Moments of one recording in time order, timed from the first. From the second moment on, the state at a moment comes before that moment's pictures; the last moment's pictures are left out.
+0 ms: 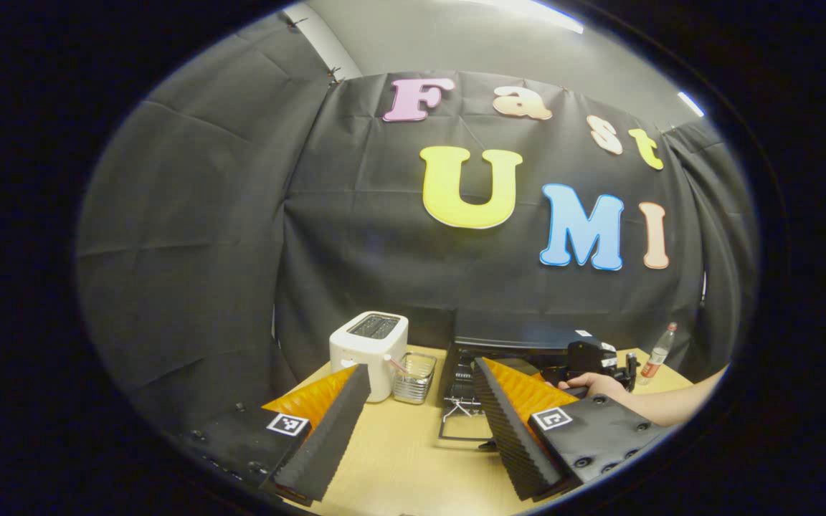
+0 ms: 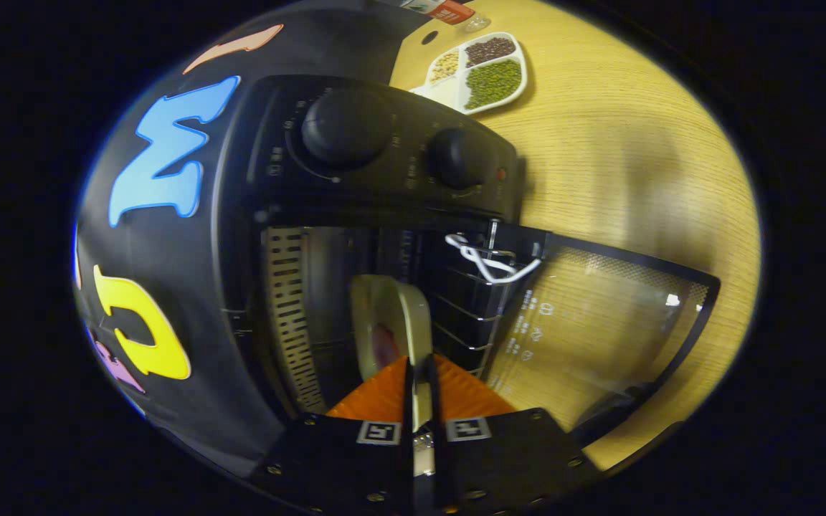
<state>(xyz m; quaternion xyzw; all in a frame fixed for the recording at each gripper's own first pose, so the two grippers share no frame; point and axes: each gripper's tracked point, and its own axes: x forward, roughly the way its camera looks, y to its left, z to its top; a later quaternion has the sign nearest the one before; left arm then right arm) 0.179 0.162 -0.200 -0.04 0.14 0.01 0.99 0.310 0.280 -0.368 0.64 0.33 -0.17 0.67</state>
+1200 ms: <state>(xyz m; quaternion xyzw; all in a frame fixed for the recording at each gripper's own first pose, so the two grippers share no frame) 0.148 0.053 -0.229 -0.03 0.16 -0.07 0.98 0.147 0.168 -0.219 0.27 0.28 0.06 0.92</state>
